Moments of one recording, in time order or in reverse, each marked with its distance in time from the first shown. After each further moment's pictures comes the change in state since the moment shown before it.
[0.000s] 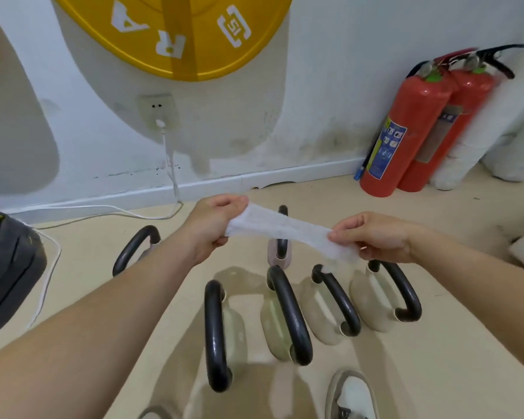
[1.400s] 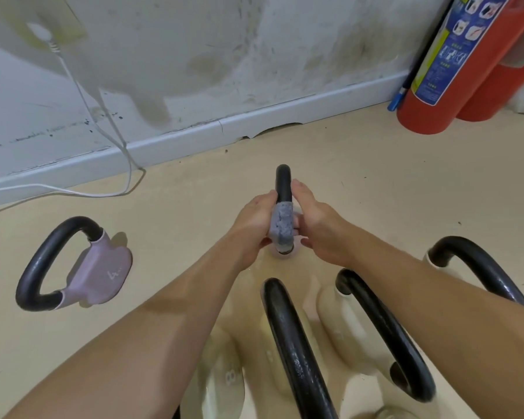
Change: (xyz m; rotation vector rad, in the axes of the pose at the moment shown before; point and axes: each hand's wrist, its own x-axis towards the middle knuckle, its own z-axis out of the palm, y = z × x) left_hand 0.185 -0.143 0.110 -0.017 -0.084 -0.357; right_hand 0.238 0.078 0.045 0.388 0.162 0.074
